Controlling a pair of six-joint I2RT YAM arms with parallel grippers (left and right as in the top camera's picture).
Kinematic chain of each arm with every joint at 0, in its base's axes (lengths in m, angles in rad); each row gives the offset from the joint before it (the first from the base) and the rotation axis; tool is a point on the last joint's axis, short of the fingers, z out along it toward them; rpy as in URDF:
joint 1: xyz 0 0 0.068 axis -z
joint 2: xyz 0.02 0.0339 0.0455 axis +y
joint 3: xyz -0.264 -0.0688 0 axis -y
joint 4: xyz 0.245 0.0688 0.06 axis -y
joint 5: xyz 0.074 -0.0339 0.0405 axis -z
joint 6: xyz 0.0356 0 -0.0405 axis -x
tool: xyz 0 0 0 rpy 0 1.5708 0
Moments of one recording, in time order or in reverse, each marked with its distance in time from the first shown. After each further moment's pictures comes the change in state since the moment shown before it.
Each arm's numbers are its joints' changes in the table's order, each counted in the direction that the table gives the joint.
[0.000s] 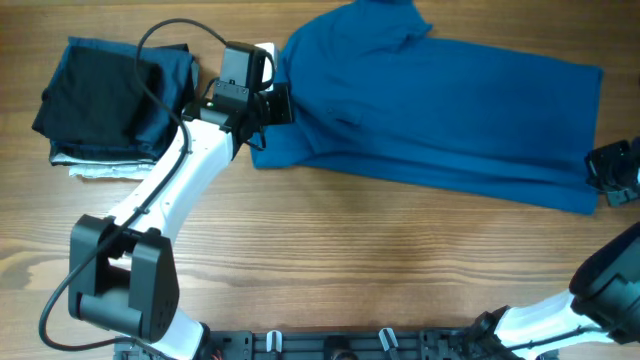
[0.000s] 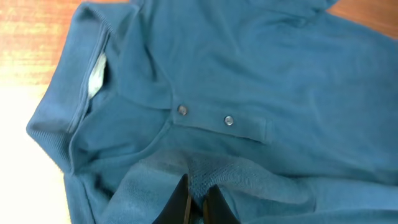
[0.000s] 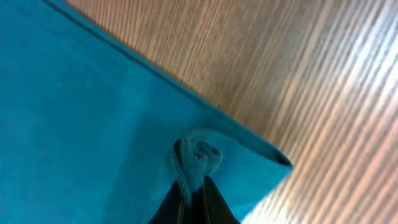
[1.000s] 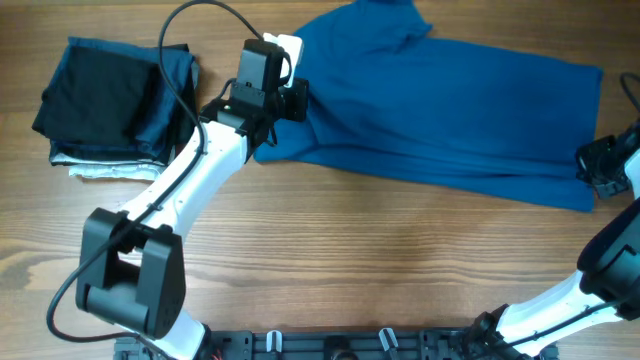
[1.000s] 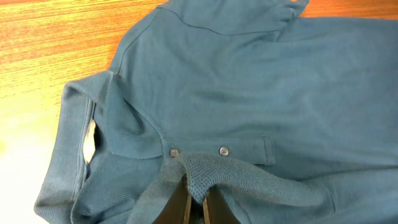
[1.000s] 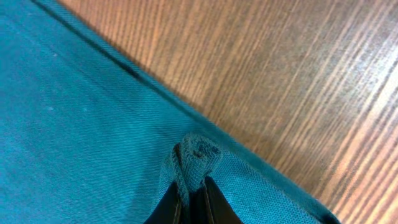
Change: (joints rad) left arm 0.056 0.028 0.000 0.152 -0.076 -0.211; right arm -0.029 0.127 0.000 0.156 0.000 0.020
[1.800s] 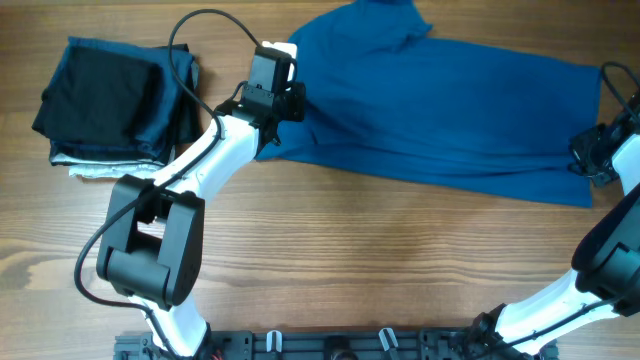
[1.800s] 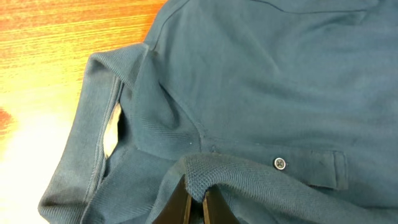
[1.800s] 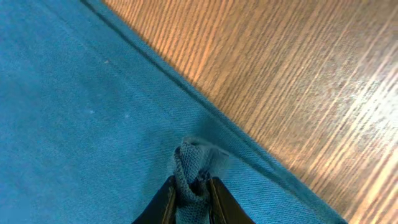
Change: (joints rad) left arm -0.003 0.138 0.000 0.075 -0.139 0.054; right arm -0.062 0.000 0.000 0.069 0.072 0.032
